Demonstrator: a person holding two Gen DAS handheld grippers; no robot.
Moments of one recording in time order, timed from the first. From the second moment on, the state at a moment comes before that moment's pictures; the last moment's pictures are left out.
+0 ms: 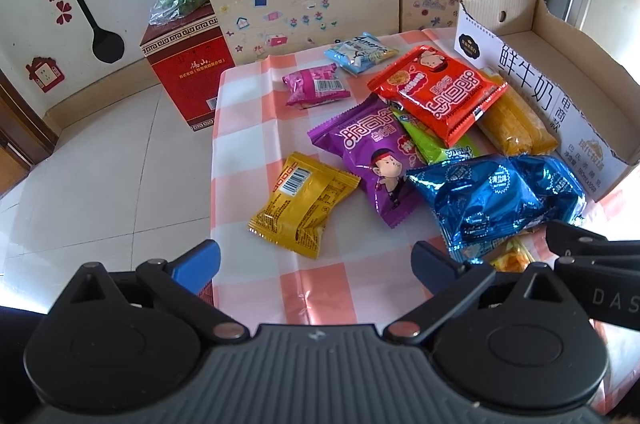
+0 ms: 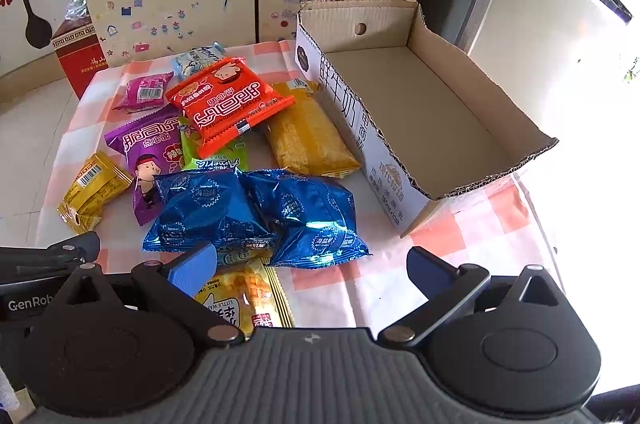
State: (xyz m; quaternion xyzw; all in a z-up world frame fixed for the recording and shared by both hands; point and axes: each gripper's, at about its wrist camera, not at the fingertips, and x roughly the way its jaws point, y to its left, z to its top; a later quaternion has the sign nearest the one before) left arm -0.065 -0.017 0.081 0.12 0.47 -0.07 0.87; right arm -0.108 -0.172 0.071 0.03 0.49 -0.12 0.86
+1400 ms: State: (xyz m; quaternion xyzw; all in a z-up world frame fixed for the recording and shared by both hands) left arm -0.073 -0.042 0.068 0.06 0.45 -0.17 0.88; right arm -0.142 -0.255 0.061 0.21 0.45 -0.13 0.86
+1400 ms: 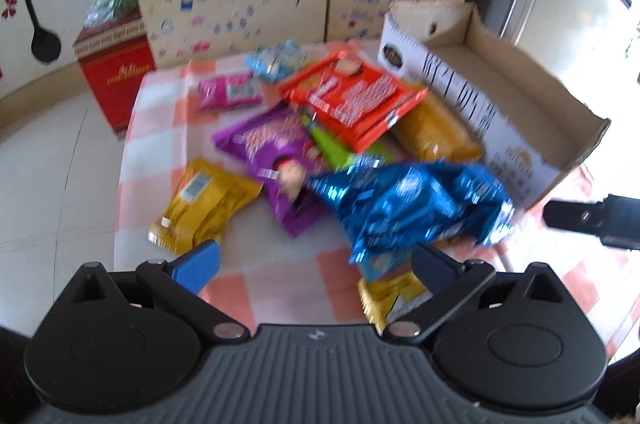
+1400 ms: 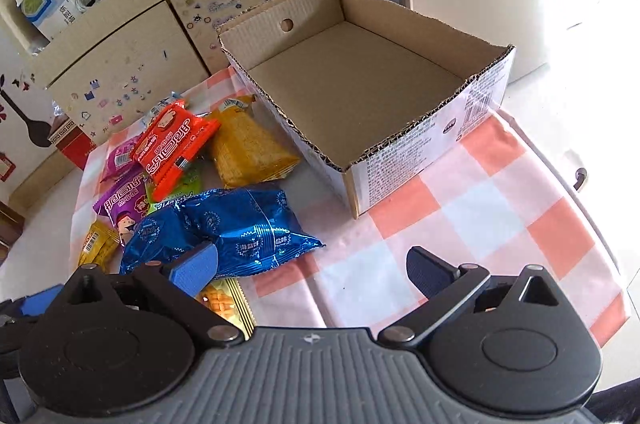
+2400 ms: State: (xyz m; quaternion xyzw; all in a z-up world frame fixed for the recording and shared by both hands) left arm -0.035 -0.027 0.042 0.00 0.46 -0.14 0.88; right arm -0.111 -0.247 0.033 0.23 0.45 -0.09 0.86
